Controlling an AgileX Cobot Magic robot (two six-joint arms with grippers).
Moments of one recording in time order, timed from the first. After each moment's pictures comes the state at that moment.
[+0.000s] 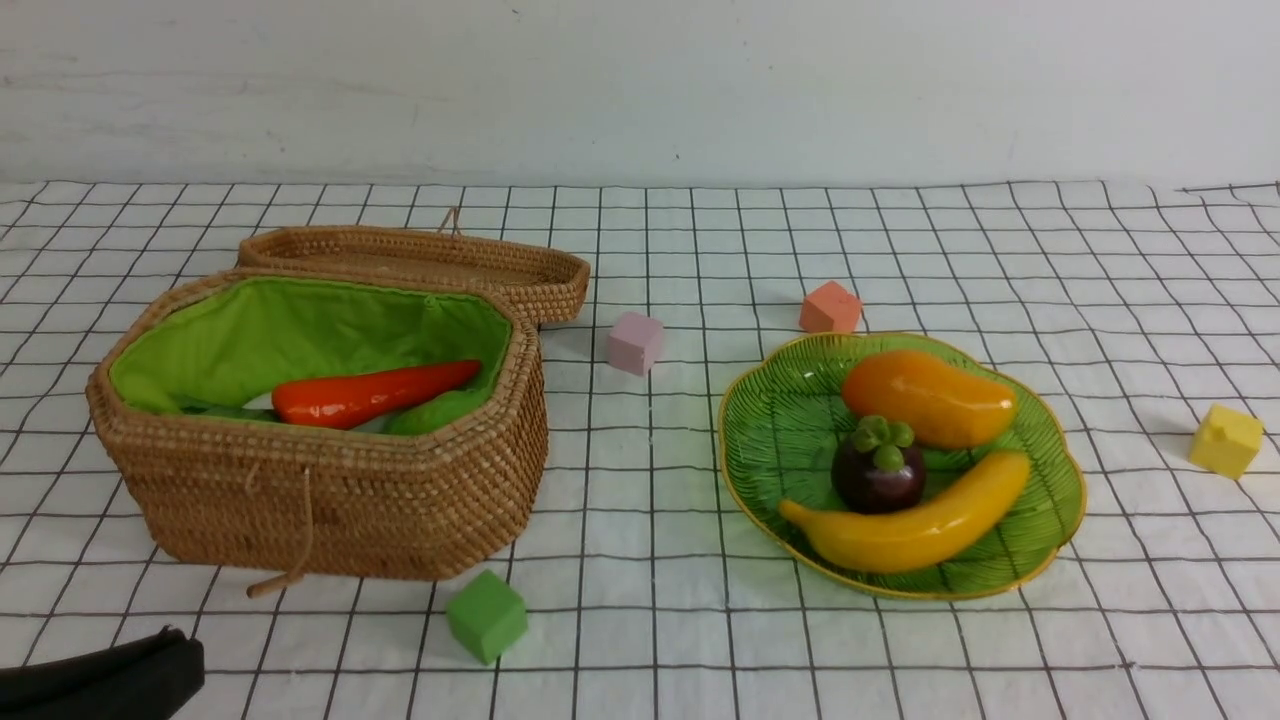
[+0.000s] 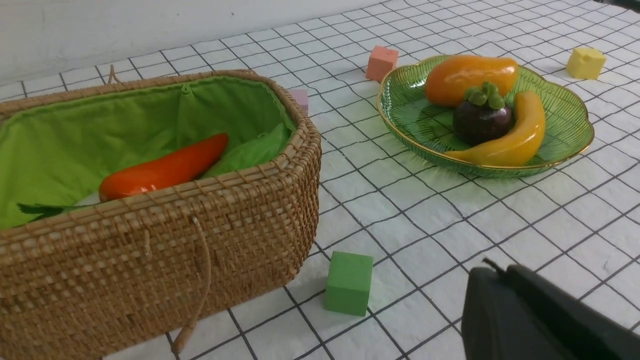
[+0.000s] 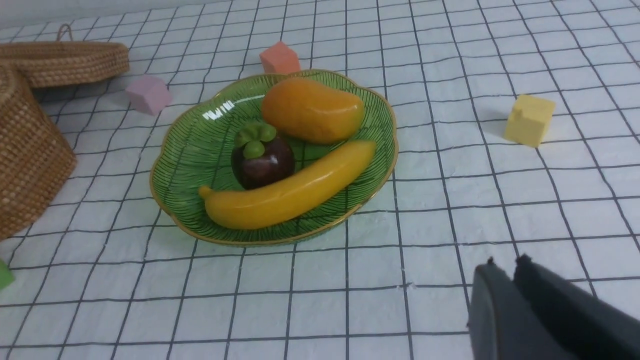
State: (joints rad) right arm 0.14 0.22 -0.52 -0.01 0.77 0.16; left arm -0.32 0.33 -0.34 -0.51 0.41 0.51
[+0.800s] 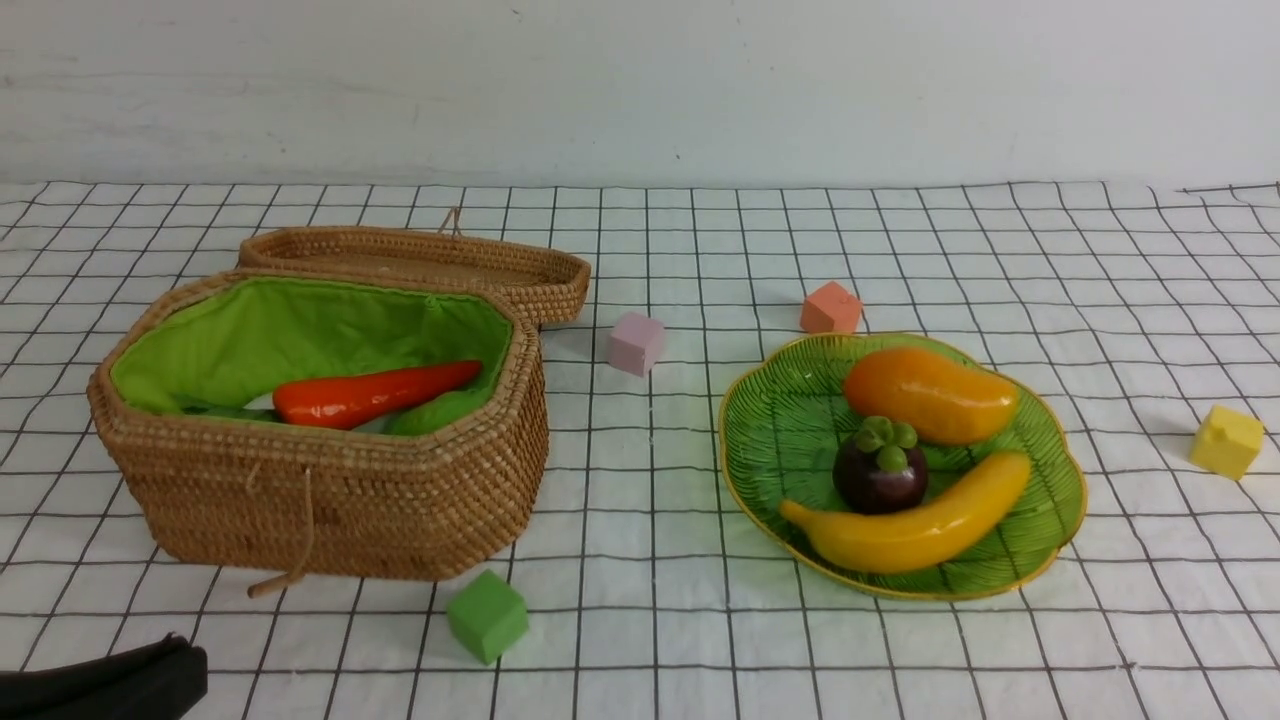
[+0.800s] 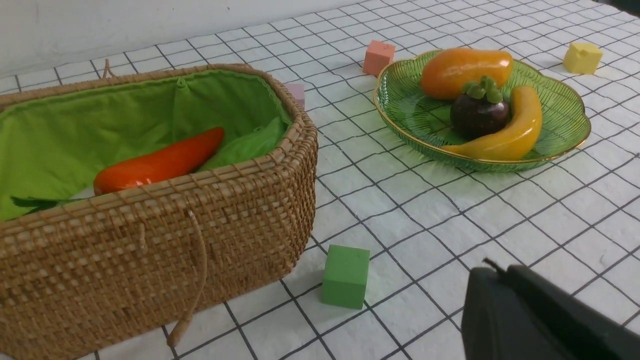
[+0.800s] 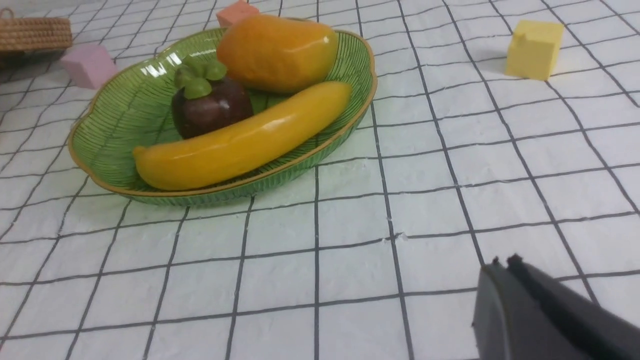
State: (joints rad) right arm 0.06 -0.01 0.01 0.03 0.39 0.14; left arm -0.32 0.33 -0.34 -0.51 0.42 0.51
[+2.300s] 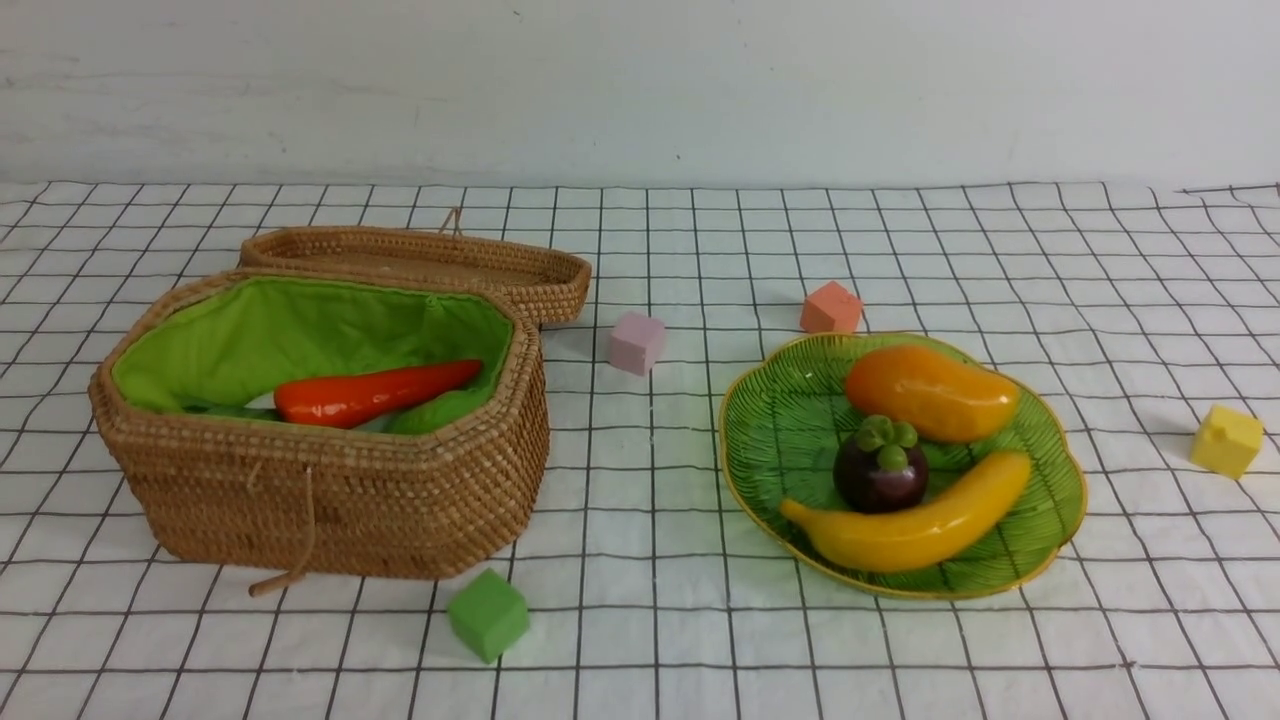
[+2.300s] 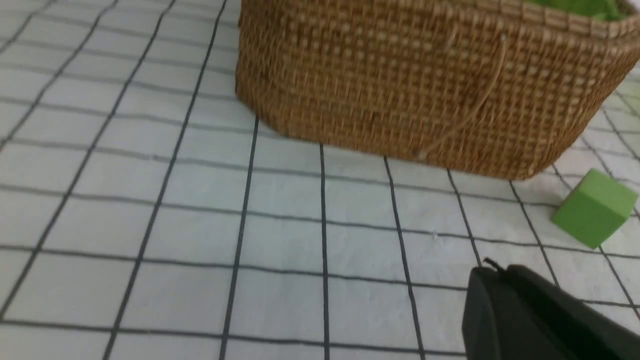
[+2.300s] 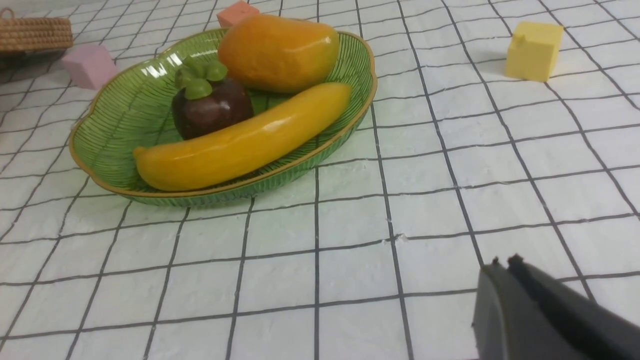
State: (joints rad) right arm 0.06 -0.01 0.01 0.02 0.38 0.14; left arm -0.08 -0.01 0.03 -0.03 0.38 -0.21
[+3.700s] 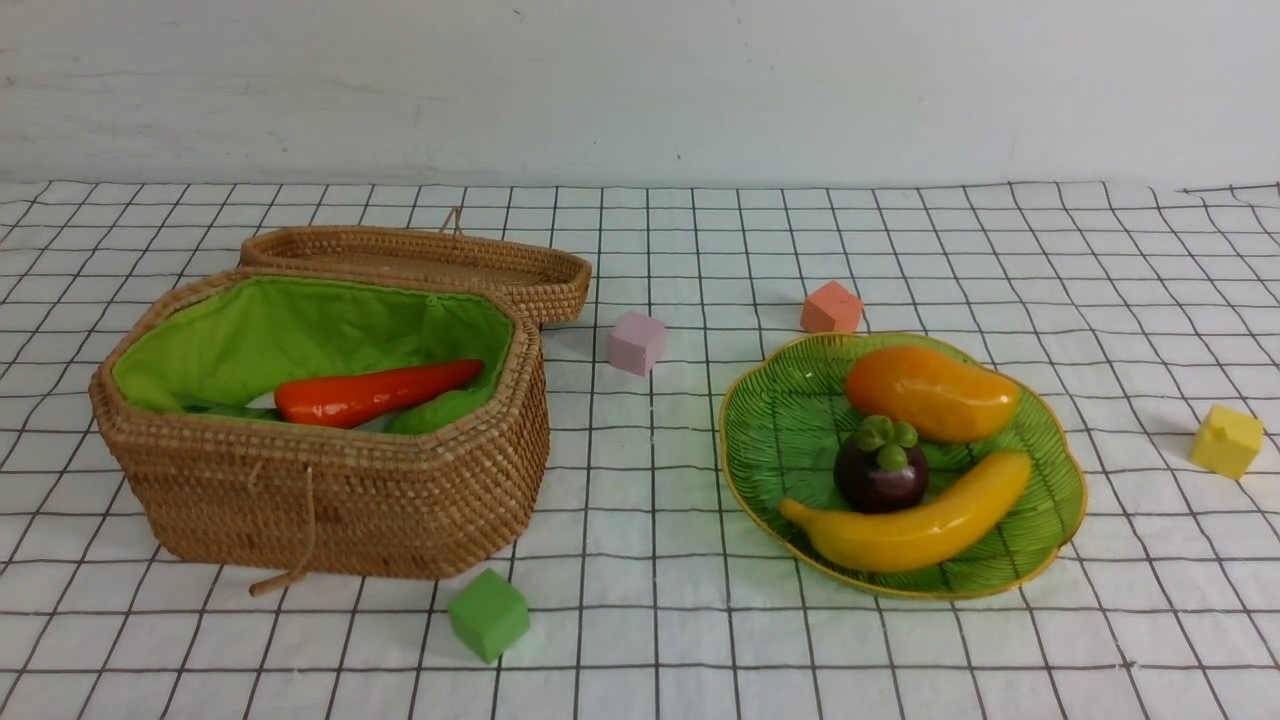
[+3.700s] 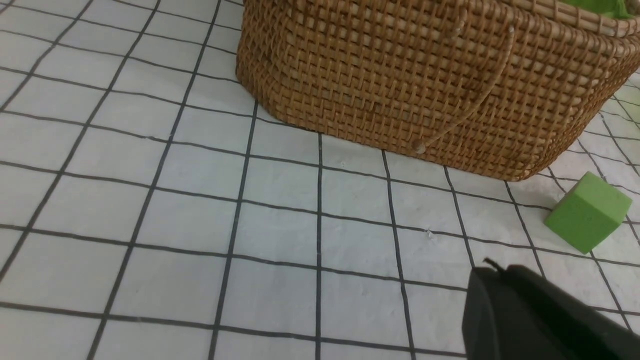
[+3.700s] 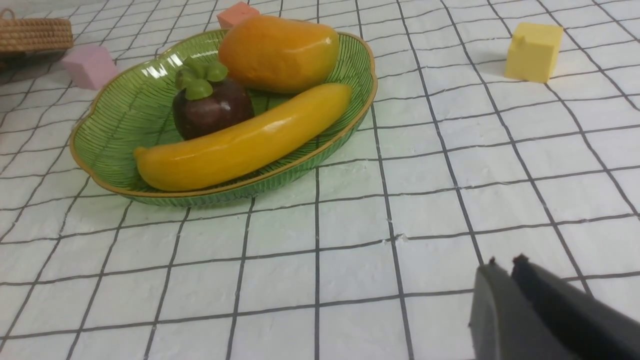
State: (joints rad) right arm 0.06 -0.01 0.01 0.02 0.38 0.14; left arm -0.08 -0.01 0.03 -0.03 0.38 -0.24
